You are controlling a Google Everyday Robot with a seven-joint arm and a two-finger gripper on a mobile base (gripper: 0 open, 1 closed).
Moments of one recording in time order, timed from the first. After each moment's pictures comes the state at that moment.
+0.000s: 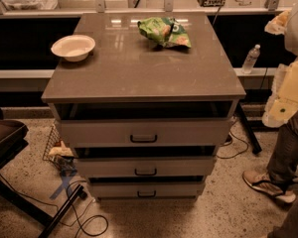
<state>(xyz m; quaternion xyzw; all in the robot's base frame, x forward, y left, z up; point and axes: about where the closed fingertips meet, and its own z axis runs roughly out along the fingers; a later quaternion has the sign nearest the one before) 0.438 -0.211 0.994 -0.60 0.78 -0.06 0.19</state>
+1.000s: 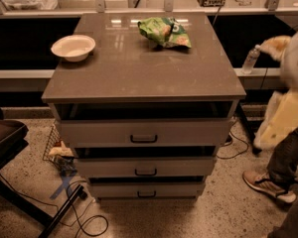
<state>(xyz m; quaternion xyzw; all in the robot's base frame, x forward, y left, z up) 0.432 -0.213 0.961 -0.61 0.76 -0.05 0.23</state>
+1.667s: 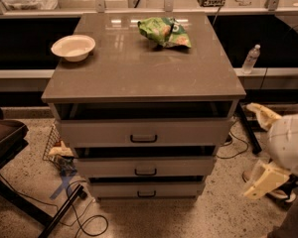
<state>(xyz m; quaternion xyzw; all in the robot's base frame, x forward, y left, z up) 0.396 -0.209 0.836 -0.60 0.73 0.01 0.31</state>
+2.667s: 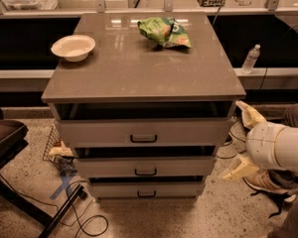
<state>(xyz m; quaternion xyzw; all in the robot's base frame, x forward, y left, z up) 0.462 -0.207 0.781 -0.59 0.69 -0.05 0.42</state>
